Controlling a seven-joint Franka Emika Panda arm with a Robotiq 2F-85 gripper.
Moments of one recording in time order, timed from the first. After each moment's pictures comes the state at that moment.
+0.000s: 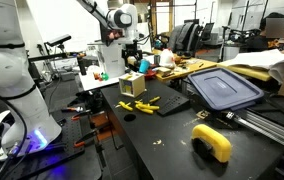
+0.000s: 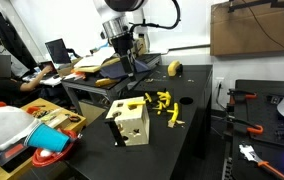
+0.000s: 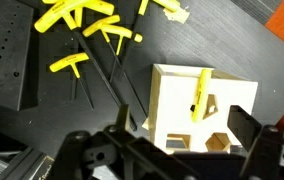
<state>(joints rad) 0.12 0.21 0.15 -1.99 -0.03 2.13 -0.27</state>
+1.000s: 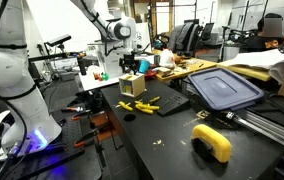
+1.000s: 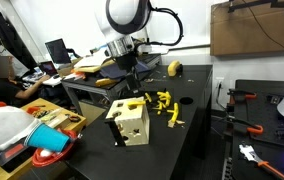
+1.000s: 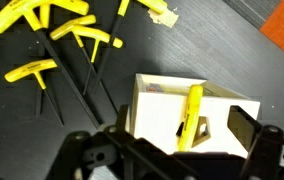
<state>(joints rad) 0.13 0.28 0.18 -2.05 -0.01 2.23 -0.27</state>
